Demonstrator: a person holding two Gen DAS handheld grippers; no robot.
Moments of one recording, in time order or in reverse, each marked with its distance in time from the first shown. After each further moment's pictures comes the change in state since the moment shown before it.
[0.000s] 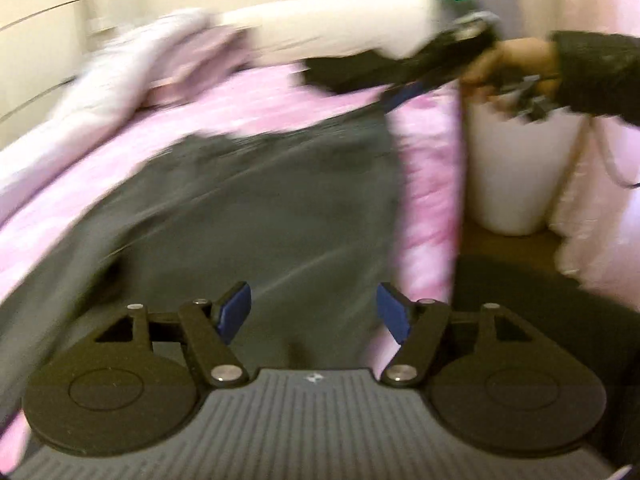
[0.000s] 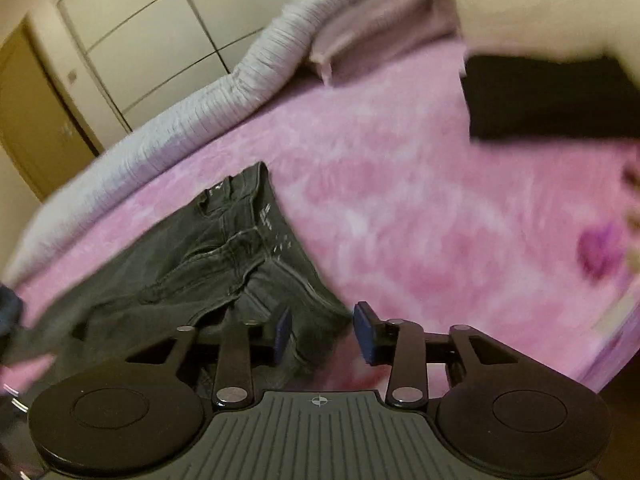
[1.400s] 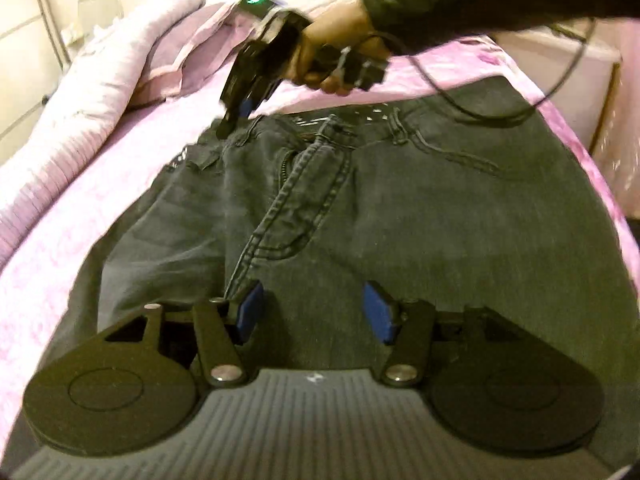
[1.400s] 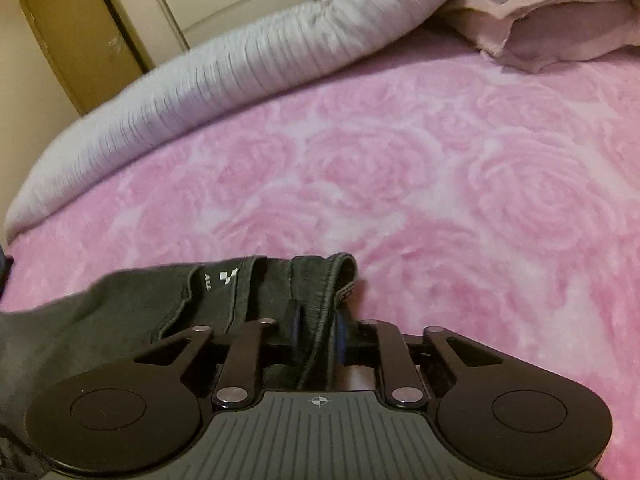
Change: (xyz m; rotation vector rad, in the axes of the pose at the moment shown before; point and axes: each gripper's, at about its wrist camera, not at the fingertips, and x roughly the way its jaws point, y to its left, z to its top) left arm 0.156 0.084 0.057 0.170 0.032 -0.112; right arm 0.316 0.067 0.173 -0.161 0.169 0.212
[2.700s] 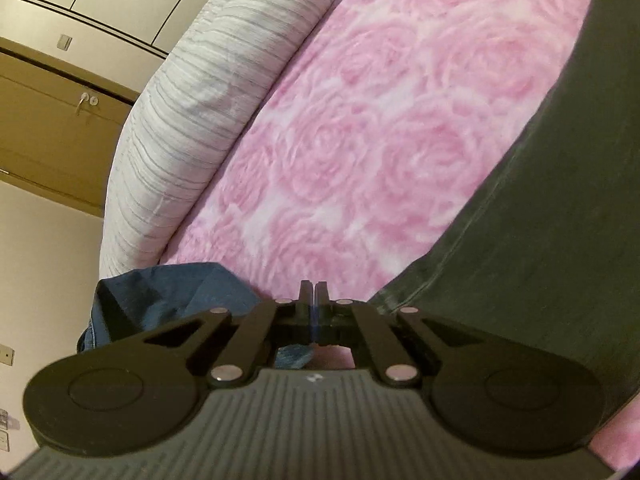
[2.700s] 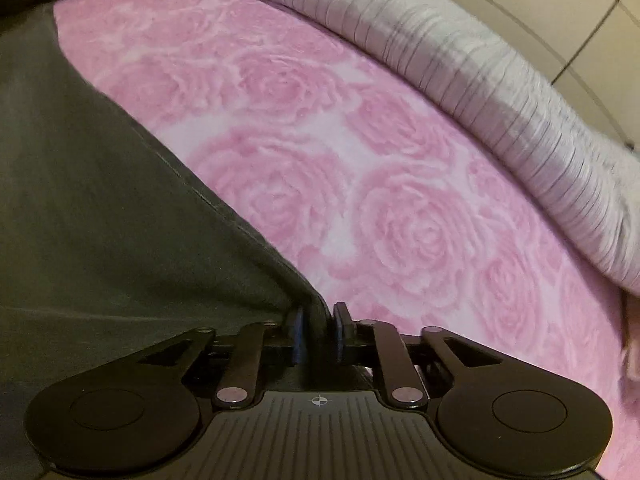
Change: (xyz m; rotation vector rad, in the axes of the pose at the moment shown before) left arm -0.260 0.315 -0.316 -0.143 0.670 0.783; right arm 0.134 0.263 -0.029 -0.943 0.181 -0.117
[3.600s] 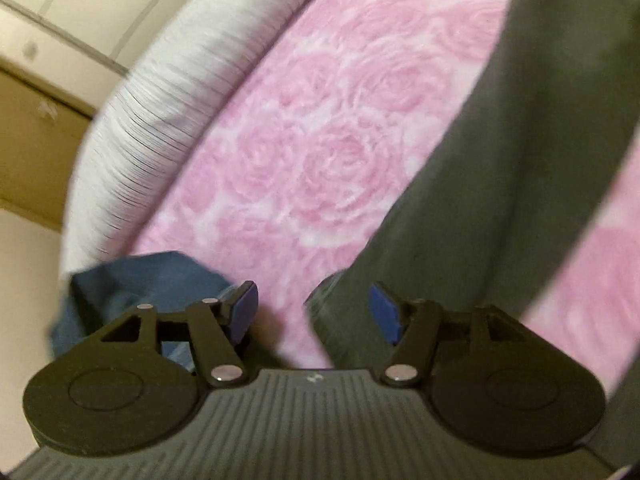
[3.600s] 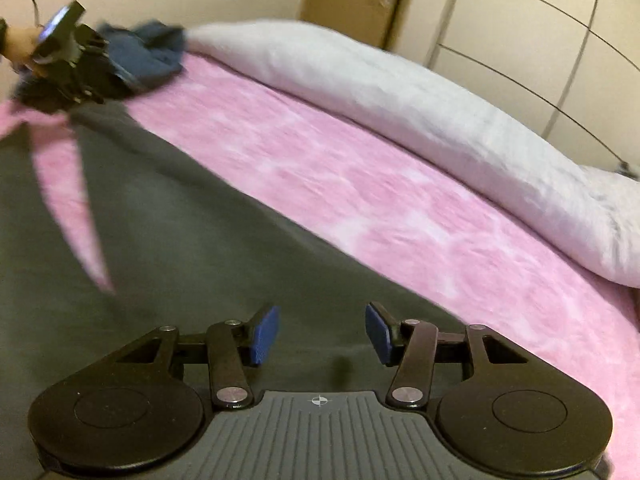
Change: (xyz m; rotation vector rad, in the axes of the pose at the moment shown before) left arm -0.032 0.004 -0.010 0.001 -0.019 -0.215; right arm -0.114 0.110 -0.009 0.069 -0.212 0.054
